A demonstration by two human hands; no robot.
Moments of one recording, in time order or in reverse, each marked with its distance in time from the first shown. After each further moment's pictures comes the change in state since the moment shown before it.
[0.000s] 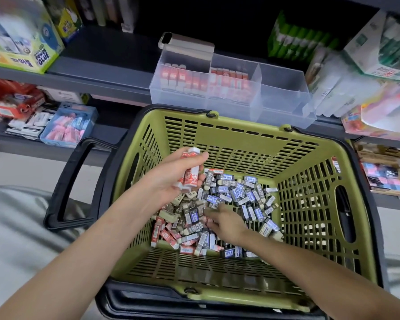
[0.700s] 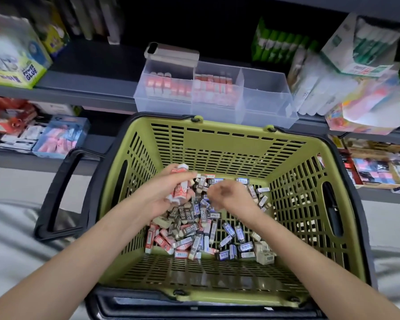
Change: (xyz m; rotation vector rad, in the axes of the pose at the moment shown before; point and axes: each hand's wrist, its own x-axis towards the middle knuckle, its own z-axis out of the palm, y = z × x) left_hand 0.009 -0.019 0.000 0.066 0.110 -0.133; right_hand -0.027 -0.022 -0.094 0.843 0.213 0.105
